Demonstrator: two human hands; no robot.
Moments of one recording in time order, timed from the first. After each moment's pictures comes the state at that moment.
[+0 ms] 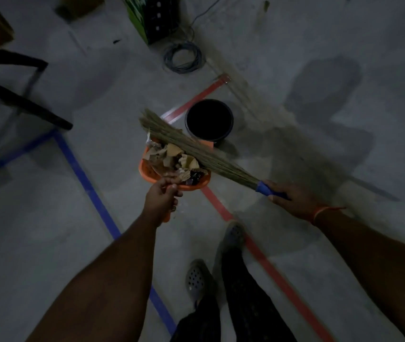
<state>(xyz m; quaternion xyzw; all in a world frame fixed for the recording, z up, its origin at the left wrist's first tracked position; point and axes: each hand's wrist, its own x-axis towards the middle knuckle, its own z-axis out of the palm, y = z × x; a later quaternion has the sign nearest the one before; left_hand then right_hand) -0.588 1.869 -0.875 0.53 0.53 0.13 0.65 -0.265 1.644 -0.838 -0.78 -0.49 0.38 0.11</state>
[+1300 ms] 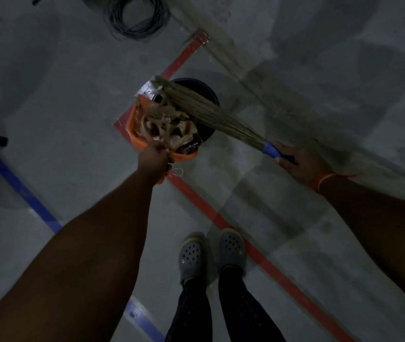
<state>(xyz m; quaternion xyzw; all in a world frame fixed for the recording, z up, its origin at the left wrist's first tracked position) -0.354 2.062 -1.055 0.64 0.58 -0.03 0.50 -0.081 1.772 -1.046 -0.84 -0.41 0.32 0.17</state>
